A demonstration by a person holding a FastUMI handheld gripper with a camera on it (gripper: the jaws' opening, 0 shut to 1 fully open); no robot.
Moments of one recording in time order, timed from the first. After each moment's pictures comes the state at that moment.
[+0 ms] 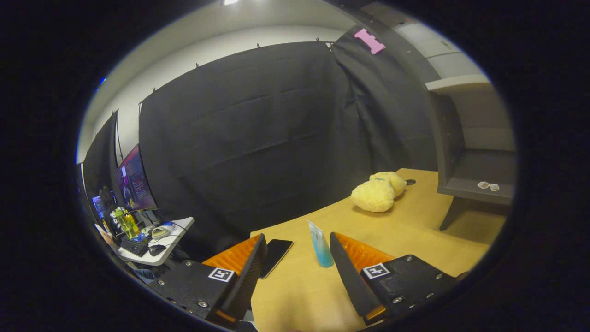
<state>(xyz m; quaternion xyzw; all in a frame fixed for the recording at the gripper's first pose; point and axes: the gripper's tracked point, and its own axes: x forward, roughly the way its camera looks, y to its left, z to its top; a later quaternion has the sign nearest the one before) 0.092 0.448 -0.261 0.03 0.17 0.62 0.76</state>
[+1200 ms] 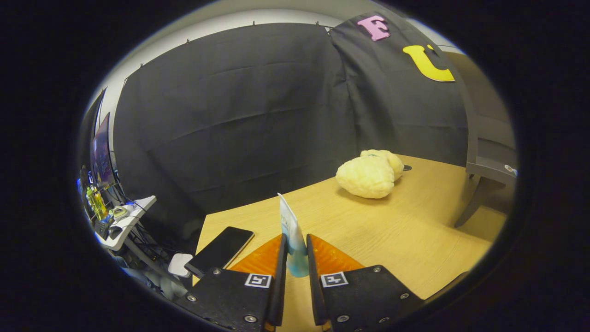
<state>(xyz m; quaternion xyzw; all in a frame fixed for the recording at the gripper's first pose) 0.138 0.513 -0.357 -0.05 0.17 0.56 0.81</state>
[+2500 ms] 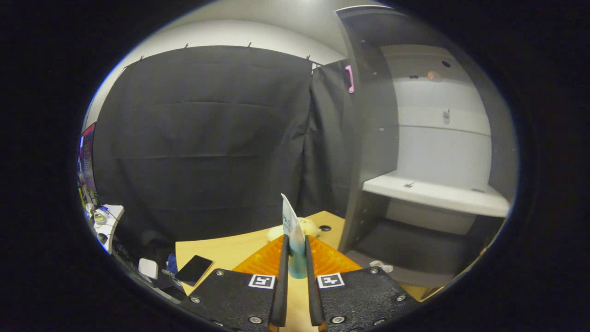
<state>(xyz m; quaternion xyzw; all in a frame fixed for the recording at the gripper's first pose) 0.214 0.372 -0.110 -0.08 0.05 0.42 0.90</state>
